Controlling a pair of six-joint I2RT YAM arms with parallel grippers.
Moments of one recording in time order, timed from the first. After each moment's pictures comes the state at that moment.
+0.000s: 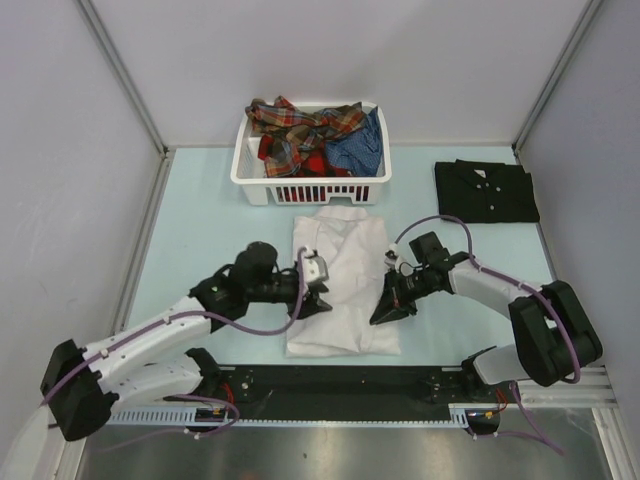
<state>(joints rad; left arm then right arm) -0.85 0.99 0.65 -0.15 0.53 0.22 0.44 1.40 0.66 -0.47 -0.92 0.57</state>
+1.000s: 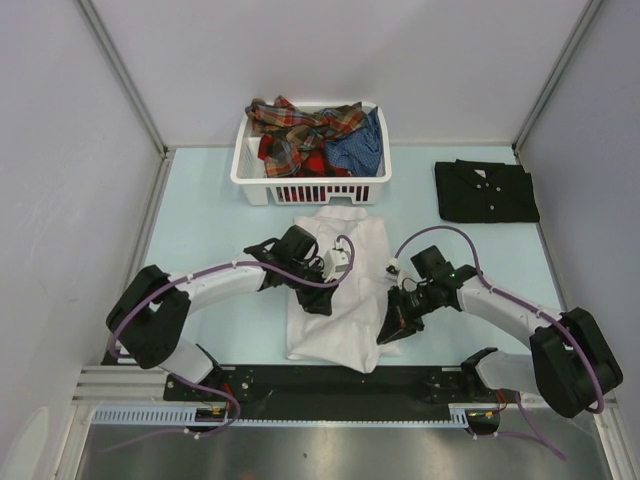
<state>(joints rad) -0.74 1.51 0.86 -0.34 0.60 0.25 0.51 1.23 0.57 -0.57 -0.88 0.51</state>
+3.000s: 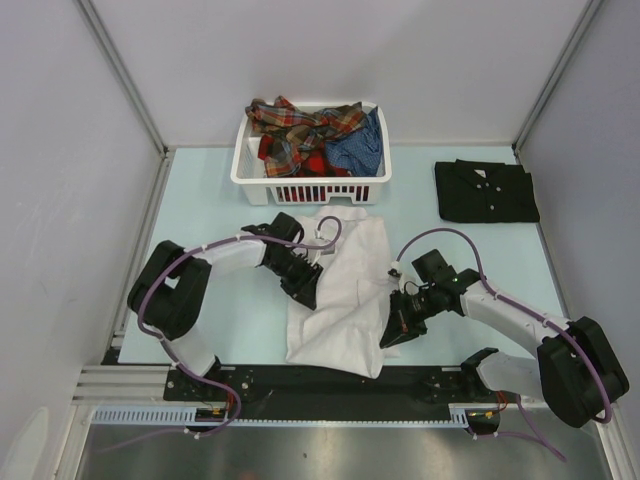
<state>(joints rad) -0.55 1.68 0.96 -0.58 0.67 0.23 0.53 1.17 0.55 -0.61 -0.82 0.51</state>
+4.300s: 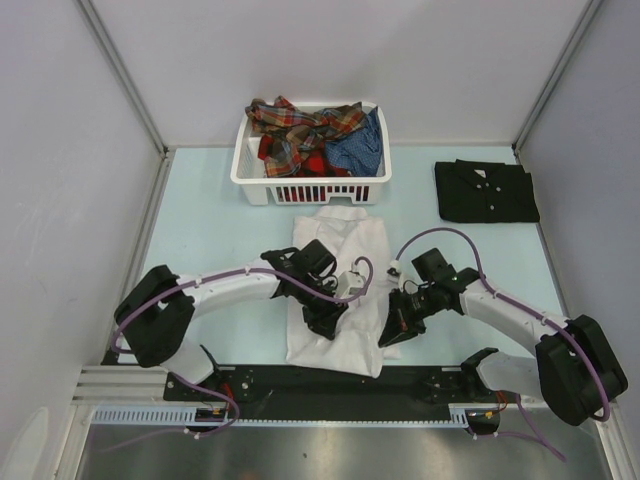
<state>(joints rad) -0.89 1.55 0.93 -0.56 0.63 0.24 0.52 1.18 0.56 -0.60 -0.85 0.51</state>
